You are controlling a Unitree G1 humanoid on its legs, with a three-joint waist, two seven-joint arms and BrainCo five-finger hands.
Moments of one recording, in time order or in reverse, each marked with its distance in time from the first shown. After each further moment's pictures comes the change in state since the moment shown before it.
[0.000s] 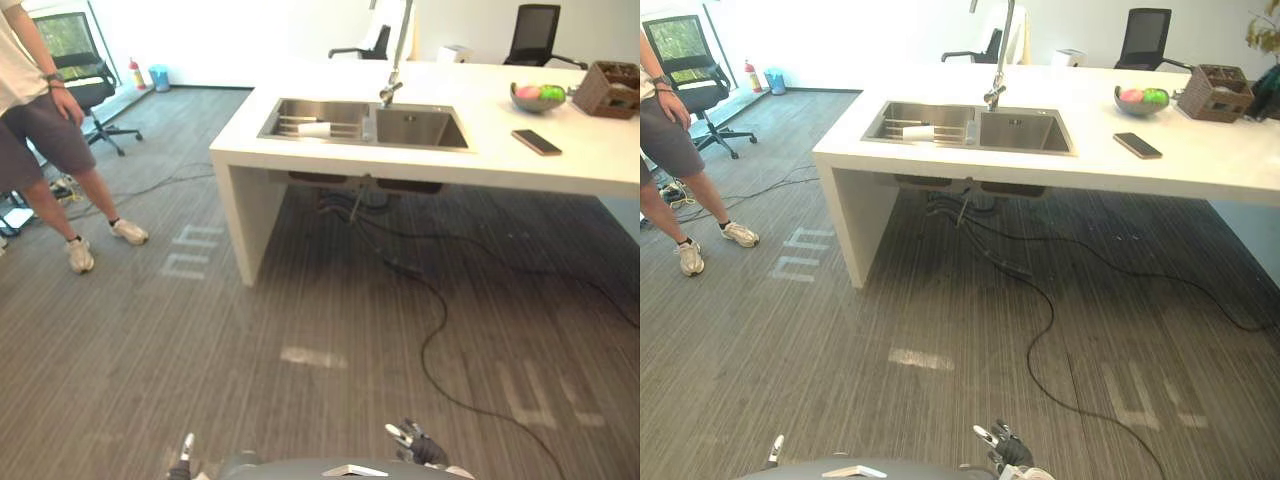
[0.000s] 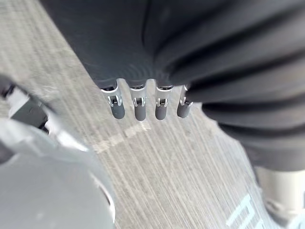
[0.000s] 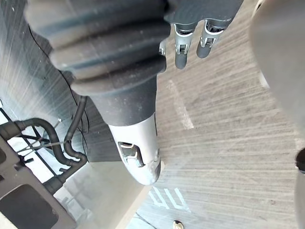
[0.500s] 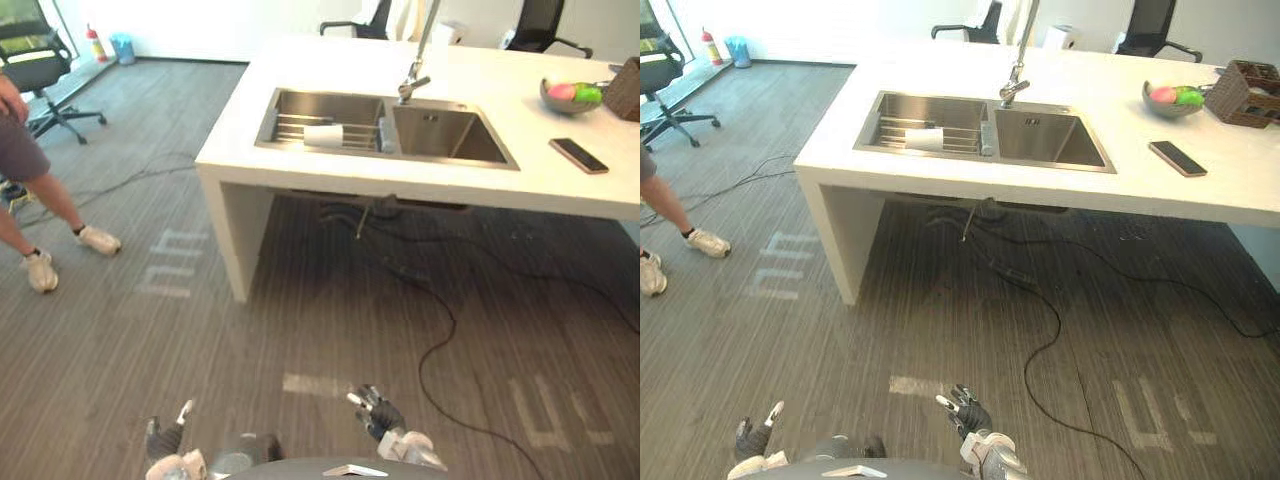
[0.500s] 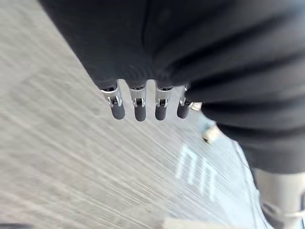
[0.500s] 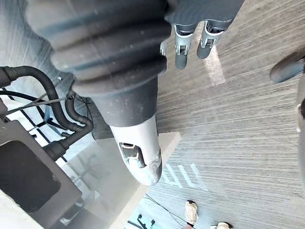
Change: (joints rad) left arm -0.005 0.105 -0.310 -0.083 0.195 -0.190 0.179; right arm -0.059 0.074 0.110 -0.031 0.006 -0.039 -0.003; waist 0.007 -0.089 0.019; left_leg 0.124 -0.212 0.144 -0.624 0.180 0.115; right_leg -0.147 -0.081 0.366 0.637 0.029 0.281
